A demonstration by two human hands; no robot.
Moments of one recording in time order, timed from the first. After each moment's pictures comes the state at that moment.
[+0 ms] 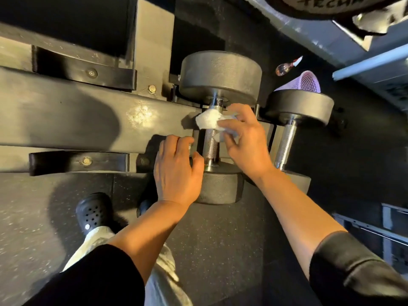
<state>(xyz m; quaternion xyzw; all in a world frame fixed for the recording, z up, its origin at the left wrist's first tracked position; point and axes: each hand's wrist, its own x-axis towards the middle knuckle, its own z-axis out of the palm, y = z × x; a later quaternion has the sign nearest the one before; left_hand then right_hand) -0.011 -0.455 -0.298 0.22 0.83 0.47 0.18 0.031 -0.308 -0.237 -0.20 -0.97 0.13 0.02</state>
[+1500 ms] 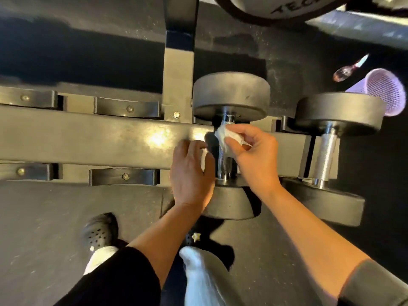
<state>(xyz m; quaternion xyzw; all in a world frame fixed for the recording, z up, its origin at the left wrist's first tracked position) -0.014 -0.436 -0.274 0.19 0.88 0.41 0.12 0.031 -0.320 -0.240 -0.35 -0.76 0.52 0.18</state>
